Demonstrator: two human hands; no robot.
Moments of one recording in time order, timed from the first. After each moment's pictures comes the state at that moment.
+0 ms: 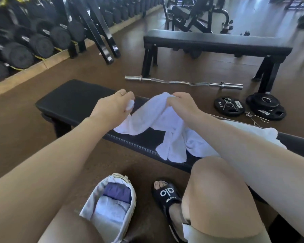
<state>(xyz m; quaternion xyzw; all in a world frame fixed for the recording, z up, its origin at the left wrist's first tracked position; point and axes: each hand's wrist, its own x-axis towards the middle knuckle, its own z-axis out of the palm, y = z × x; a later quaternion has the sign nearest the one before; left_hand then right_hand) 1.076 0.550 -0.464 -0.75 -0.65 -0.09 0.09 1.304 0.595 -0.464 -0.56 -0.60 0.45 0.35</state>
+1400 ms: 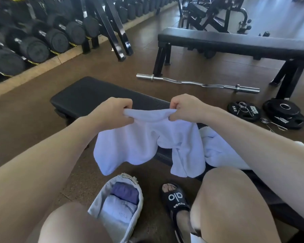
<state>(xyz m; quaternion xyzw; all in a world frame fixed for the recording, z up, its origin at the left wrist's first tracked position) 1.021 0.548 -0.460 -0.72 -0.67 -0.13 -0.11 1.280 0.619 -0.451 -0.48 -0.84 0.25 0.09</state>
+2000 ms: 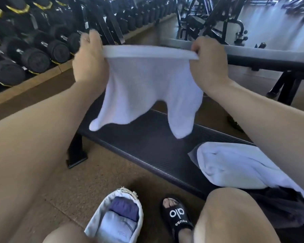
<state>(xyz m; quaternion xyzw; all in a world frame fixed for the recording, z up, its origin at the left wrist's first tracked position) 1.011 0.617 -0.345 -0.54 -0.75 -0.33 0.19 1.277 0.700 -0.363 -0.51 -0.75 -0.02 0.42</state>
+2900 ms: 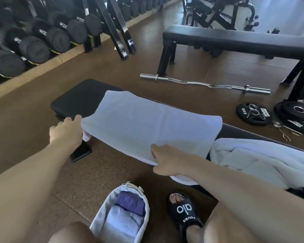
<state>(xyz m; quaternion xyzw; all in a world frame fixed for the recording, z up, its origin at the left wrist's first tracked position) 0.880 0.547 -0.531 -0.48 -0.87 0.12 0.03 1.207 0.564 -0.532 -0.41 -0.86 0.29 -0.12</state>
